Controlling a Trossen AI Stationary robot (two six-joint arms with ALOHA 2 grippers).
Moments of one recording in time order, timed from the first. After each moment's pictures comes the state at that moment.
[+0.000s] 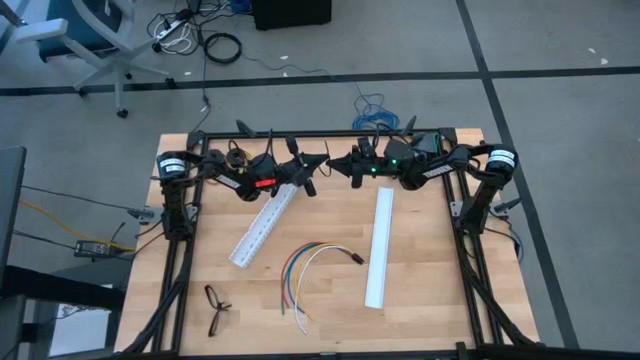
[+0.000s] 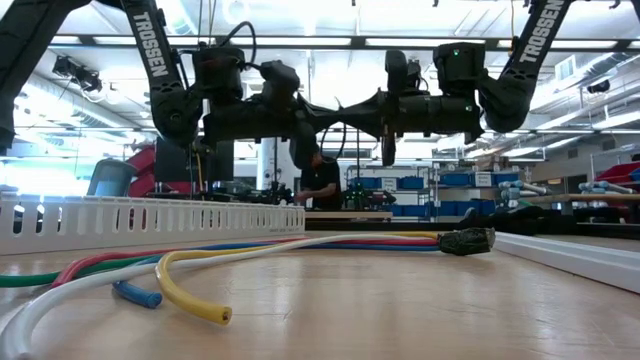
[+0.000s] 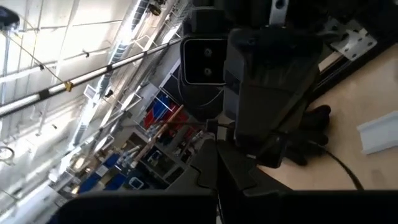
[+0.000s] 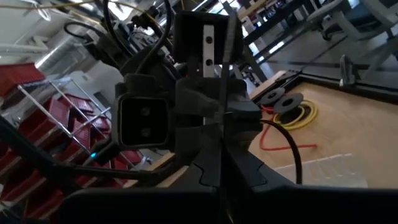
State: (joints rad) left arm 0.35 1.89 0.71 1.39 0.02 0.83; right arm -0.45 1.73 0.64 1.22 -0.39 0.66
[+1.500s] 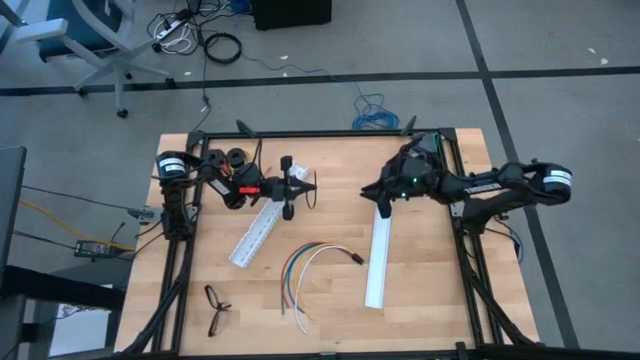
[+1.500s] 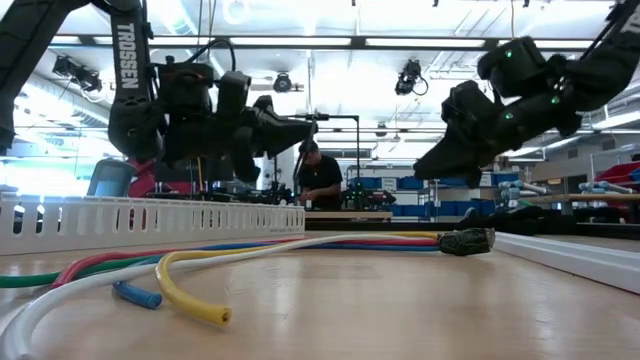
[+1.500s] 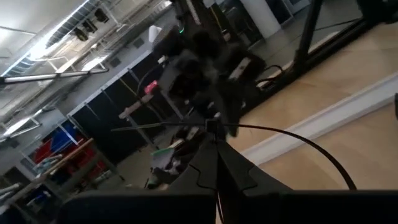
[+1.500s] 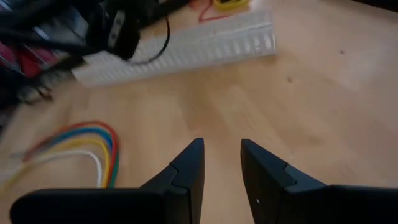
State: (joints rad) left arm 0.37 1.89 0.48 1.54 0.40 0.60; right arm -0.35 1.25 0.30 0.58 -0.22 0.30
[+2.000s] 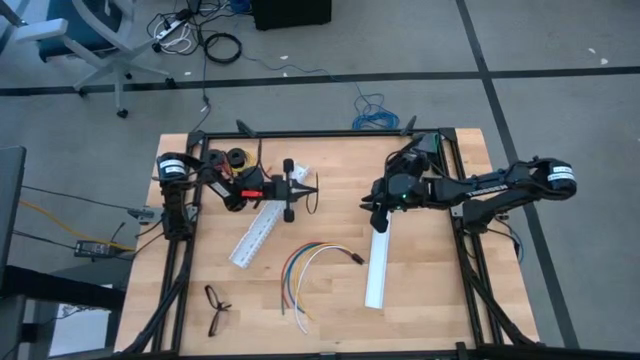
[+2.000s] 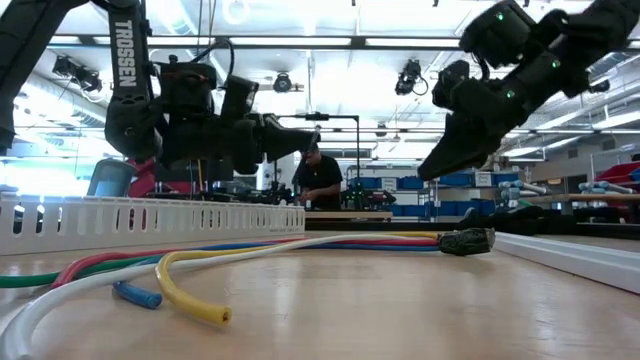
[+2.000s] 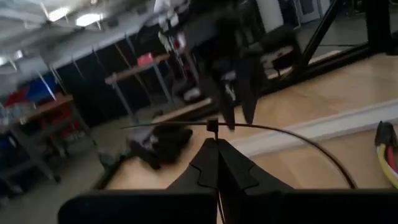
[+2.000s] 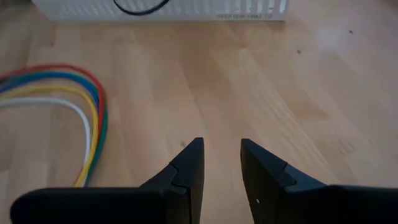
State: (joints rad) left arm 0.32 1.89 0.48 1.47 0.31 0.36; right arm -0.10 1.22 0.49 0.13 0.08 0.24
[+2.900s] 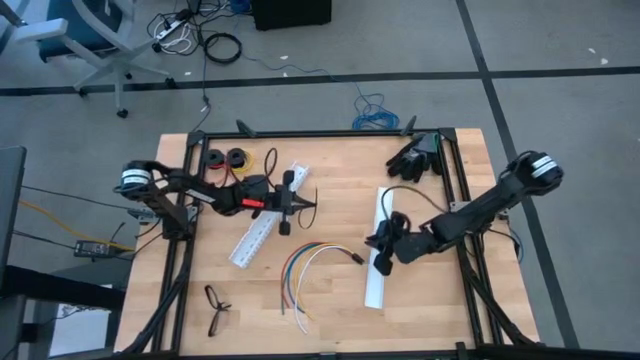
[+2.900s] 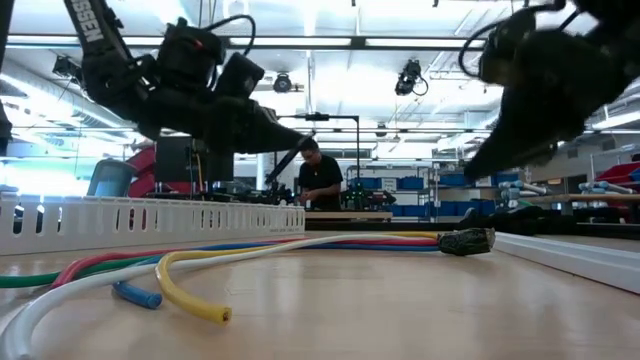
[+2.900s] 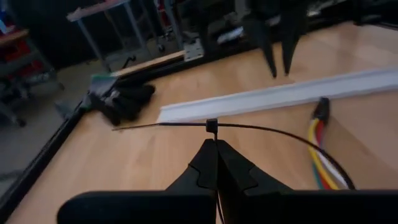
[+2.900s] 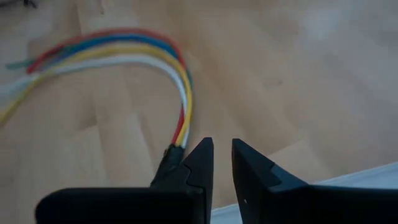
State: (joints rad) left arm 0.17 1.61 0.48 0.93 0.17 0.34; right arm 0.46 1.37 0.53 0.08 0.52 0.71
